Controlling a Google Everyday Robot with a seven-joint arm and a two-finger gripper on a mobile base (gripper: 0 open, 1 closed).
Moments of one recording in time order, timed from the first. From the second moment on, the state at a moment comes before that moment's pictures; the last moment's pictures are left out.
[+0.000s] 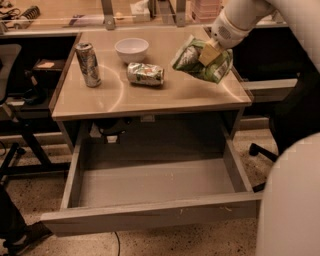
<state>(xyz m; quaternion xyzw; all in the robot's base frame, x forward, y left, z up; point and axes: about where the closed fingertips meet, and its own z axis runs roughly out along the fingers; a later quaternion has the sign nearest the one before) 0.712 -0.157 0.917 -0.42 0.87 0.04 0.26</state>
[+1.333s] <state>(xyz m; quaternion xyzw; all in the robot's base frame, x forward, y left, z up) 0.745 -0.145 0.892 -0.41 0.87 0.05 0.25</state>
